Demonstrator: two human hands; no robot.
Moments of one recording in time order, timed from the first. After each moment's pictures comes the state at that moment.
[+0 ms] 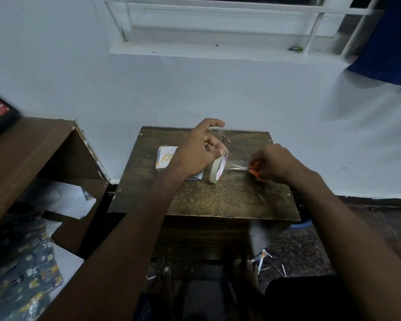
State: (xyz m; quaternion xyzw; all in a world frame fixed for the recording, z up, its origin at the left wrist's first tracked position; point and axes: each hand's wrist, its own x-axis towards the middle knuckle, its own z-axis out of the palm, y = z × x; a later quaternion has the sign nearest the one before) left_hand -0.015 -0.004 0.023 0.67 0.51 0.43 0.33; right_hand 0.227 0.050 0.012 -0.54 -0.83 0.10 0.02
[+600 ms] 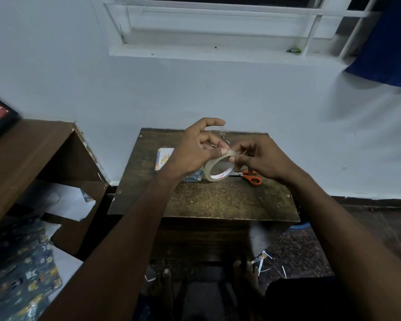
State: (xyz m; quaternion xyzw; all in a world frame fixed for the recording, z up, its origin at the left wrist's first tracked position) left_hand -0.018 -0.004 0.031 0.63 0.46 0.47 0.42; right_hand 0.202 0.037 0.023 -0.40 -0.80 0.35 0.27
